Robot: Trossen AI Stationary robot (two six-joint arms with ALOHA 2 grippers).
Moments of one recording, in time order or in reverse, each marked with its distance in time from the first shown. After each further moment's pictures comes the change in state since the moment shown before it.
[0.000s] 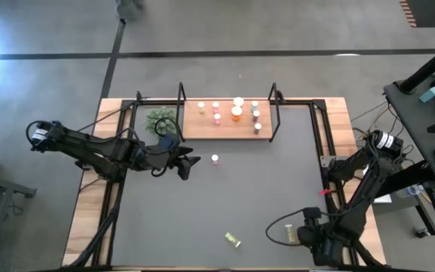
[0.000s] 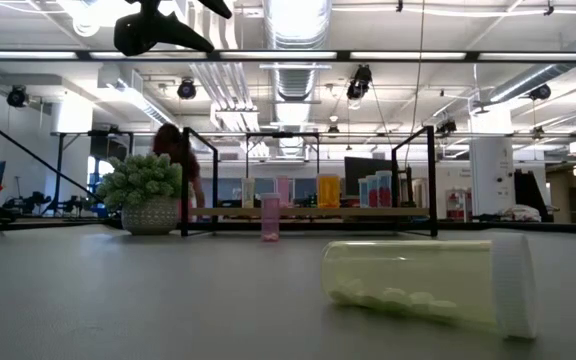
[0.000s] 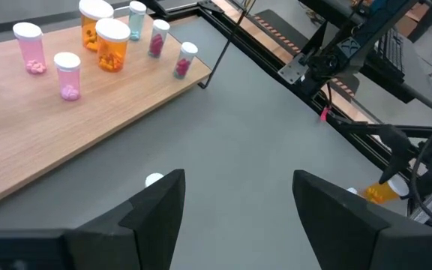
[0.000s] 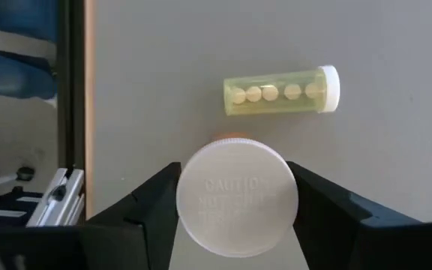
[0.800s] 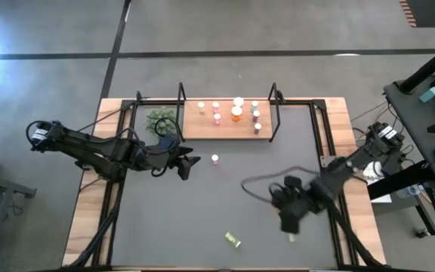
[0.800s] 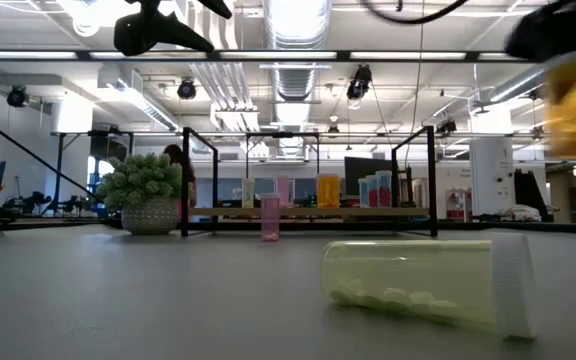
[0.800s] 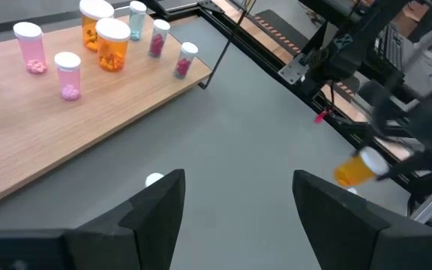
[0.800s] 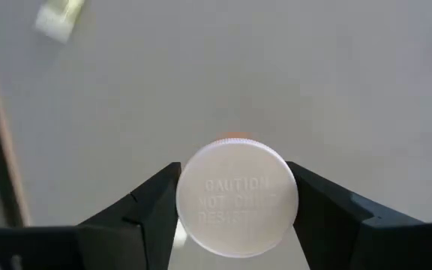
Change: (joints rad) left arm 0.000 0.000 0.000 0.000 -0.001 -0.002; right arm -0.502 -0.096 0.158 -0.212 0.010 -0.237
